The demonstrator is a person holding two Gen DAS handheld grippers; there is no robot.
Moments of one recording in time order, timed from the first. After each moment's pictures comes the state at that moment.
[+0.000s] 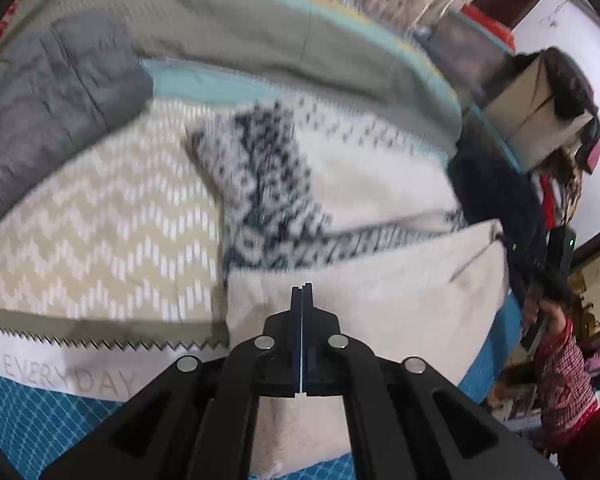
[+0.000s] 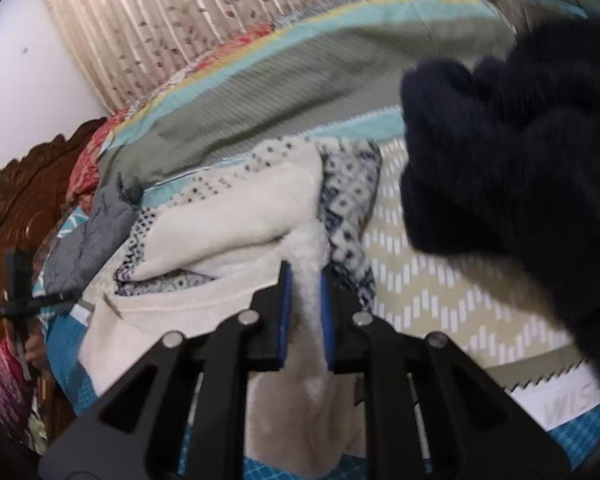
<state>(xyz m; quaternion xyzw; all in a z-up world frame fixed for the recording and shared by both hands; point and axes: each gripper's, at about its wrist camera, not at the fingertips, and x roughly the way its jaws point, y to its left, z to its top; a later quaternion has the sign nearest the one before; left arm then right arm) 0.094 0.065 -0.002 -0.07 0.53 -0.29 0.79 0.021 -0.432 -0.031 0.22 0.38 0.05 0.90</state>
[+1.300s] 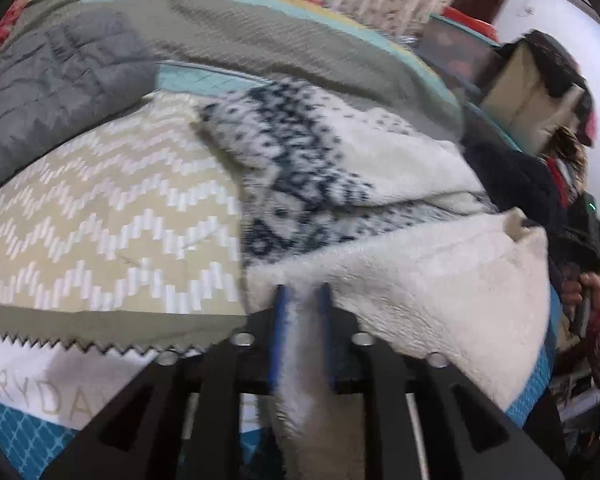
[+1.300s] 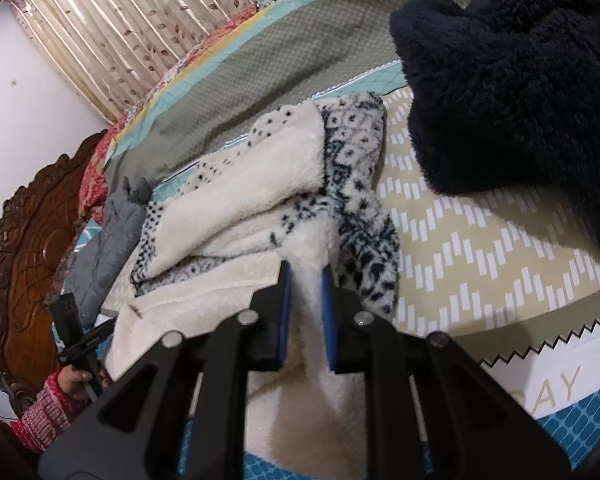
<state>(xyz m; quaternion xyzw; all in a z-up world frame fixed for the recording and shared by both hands) 0.074 0.069 -0.060 -0.05 0.45 -0.31 0.84 0.021 -0.427 -0.056 0.28 0.40 0.07 0.87</state>
